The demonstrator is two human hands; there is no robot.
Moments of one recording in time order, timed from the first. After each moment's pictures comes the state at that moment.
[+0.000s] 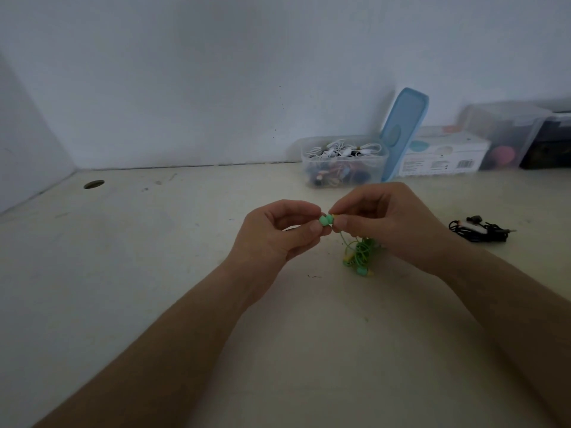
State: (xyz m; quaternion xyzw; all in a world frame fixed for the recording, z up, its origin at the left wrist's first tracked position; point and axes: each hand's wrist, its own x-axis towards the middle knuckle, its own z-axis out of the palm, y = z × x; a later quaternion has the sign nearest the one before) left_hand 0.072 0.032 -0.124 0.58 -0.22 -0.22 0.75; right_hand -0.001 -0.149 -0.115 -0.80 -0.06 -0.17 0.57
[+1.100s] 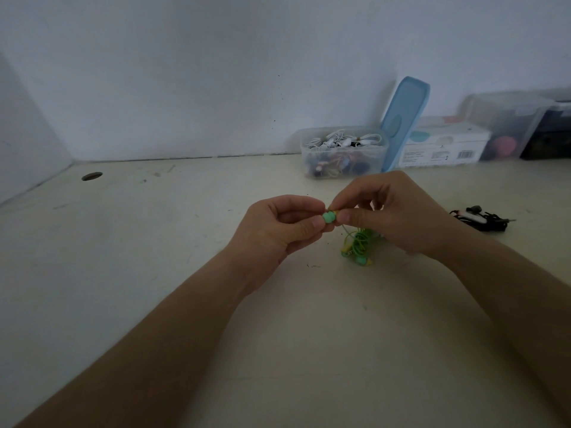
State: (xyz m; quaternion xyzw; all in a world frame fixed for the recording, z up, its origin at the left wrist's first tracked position) left_hand 0.071 0.032 -0.123 0.56 -0.22 -0.28 0.75; right_hand -0.001 -0.155 -0.112 -0.87 -0.11 -0.19 0.44
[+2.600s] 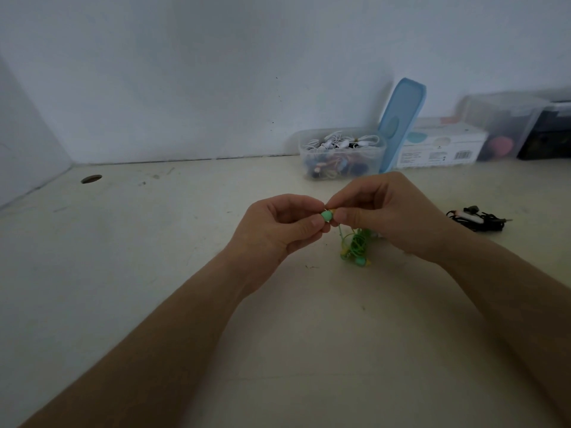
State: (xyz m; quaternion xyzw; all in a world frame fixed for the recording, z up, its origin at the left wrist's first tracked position) left_hand 0.072 0.033 -0.124 0.57 -0.25 -0.26 0.74; right_hand -0.003 -0.151 -0.112 -0.81 -0.08 -0.16 0.55
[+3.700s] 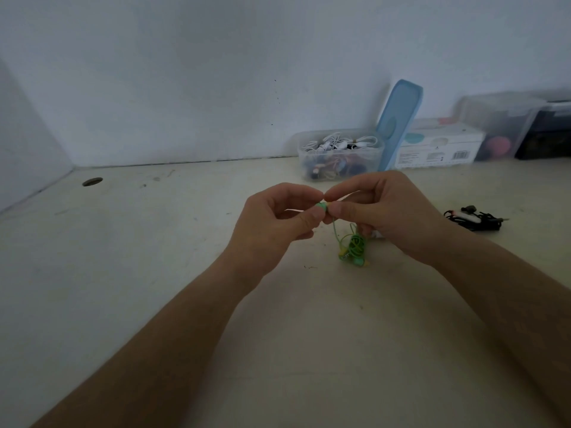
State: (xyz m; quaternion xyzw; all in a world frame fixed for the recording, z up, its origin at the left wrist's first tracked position) left_hand 0.067 0.033 -0.116 0.67 -0.32 -0.12 0.66; right_hand -0.007 -0.144 -0.109 -0.78 0.00 -0.15 0.61
